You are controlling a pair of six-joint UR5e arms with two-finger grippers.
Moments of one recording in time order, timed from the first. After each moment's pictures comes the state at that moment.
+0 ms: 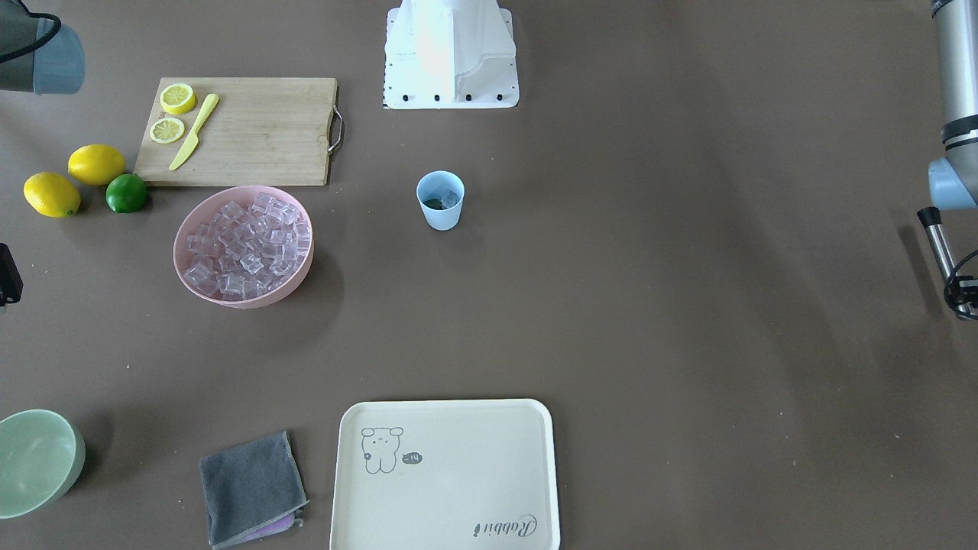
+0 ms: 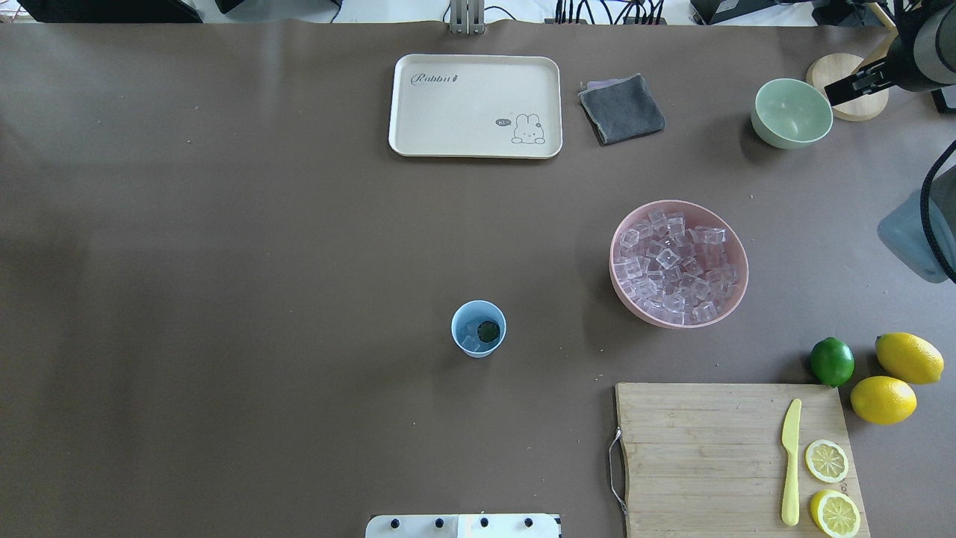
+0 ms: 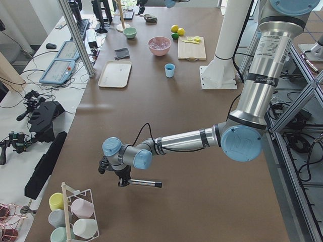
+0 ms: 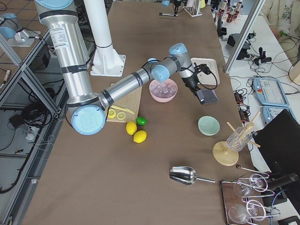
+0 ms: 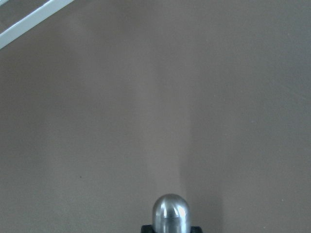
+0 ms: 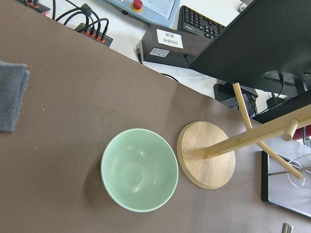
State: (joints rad) left arm -1.31 -1.81 -1.05 -1.98 -2.22 -0.19; right arm 1.10 -1.34 1.87 -1.45 1.67 0.38
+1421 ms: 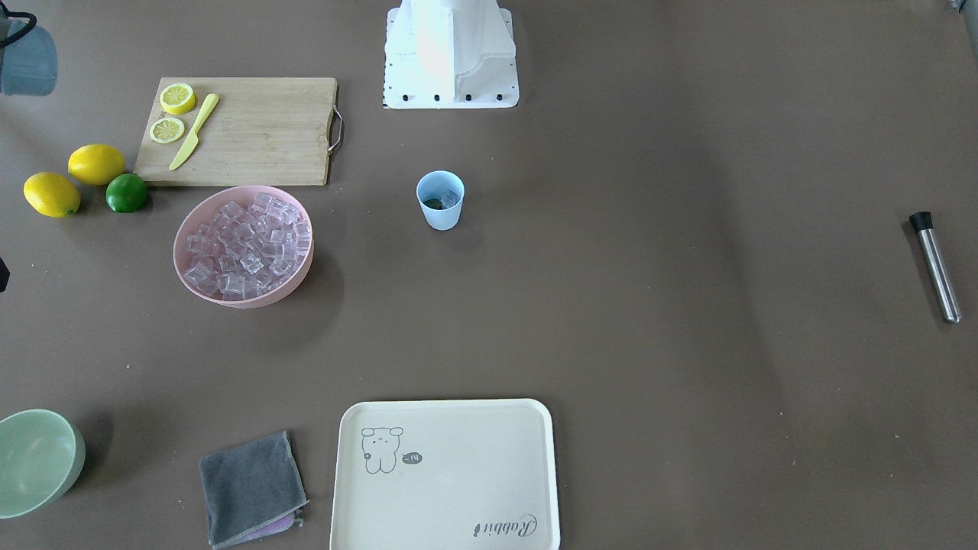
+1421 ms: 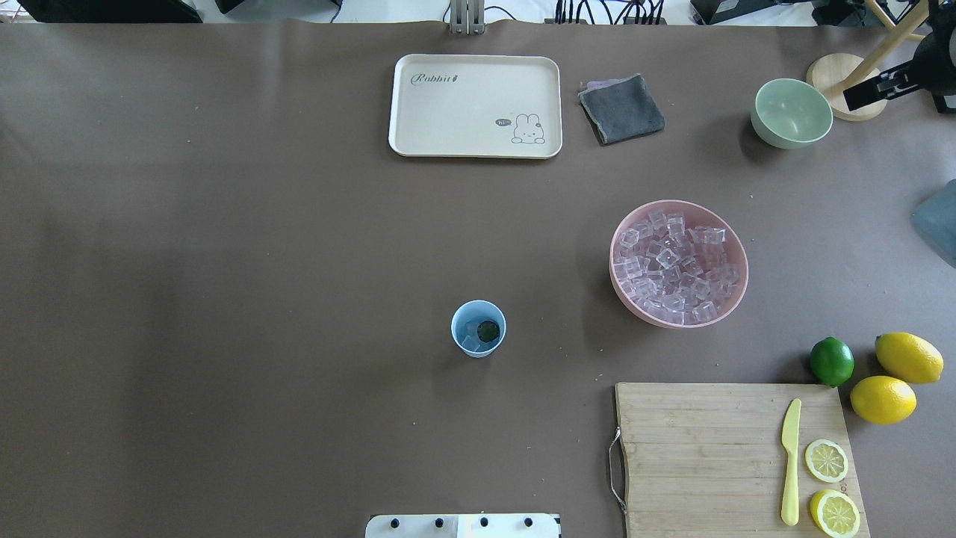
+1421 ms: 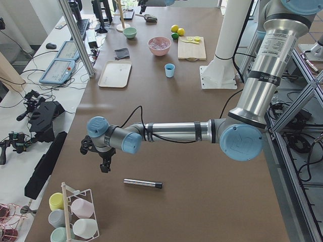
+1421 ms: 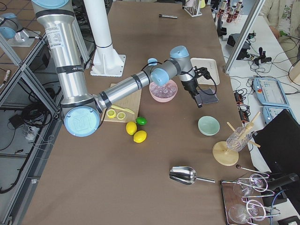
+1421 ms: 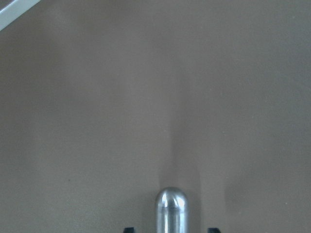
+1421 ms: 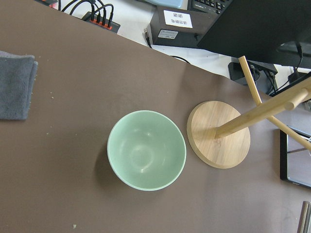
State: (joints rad) left arm -1.45 -1.89 -1.21 -1.88 -2.33 -0.18; right arm 1.20 -1.37 1.86 -1.43 1.88 0.38
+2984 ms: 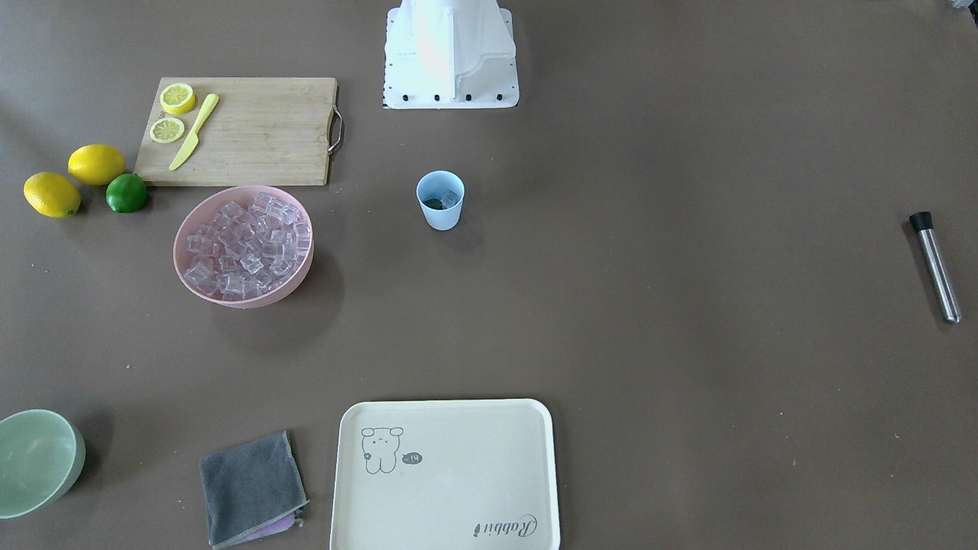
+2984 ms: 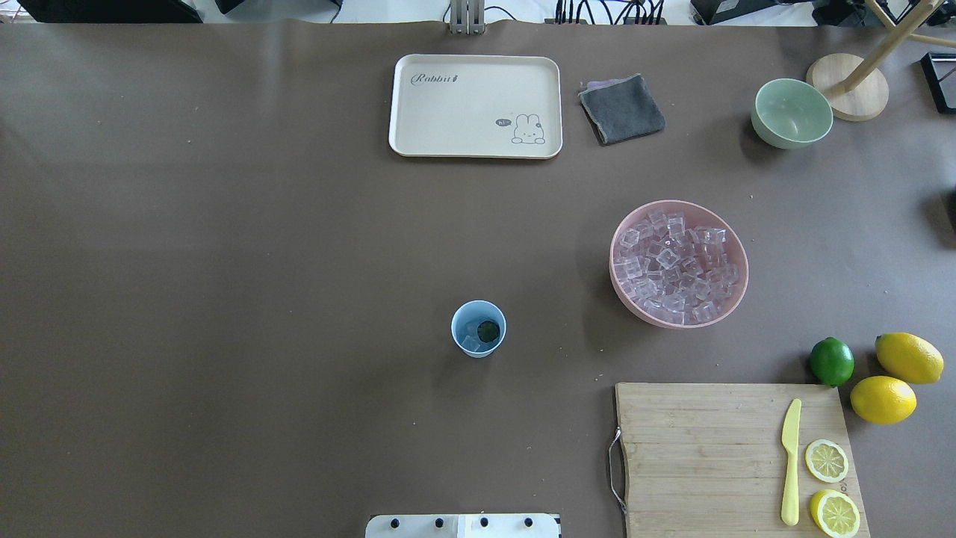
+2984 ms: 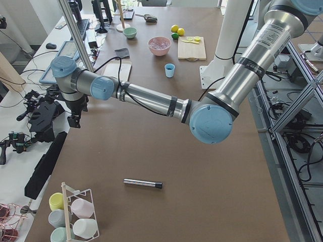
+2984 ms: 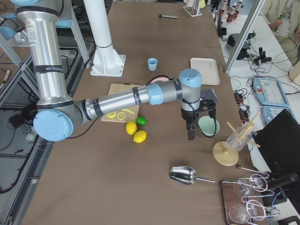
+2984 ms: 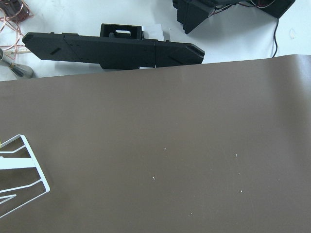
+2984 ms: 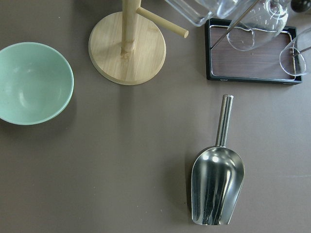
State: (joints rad) left arm -1.54 -2.16 -1.28 -1.58 -2.39 -0.19; right arm 1.49 -1.44 1.75 -1.62 2.13 0.21
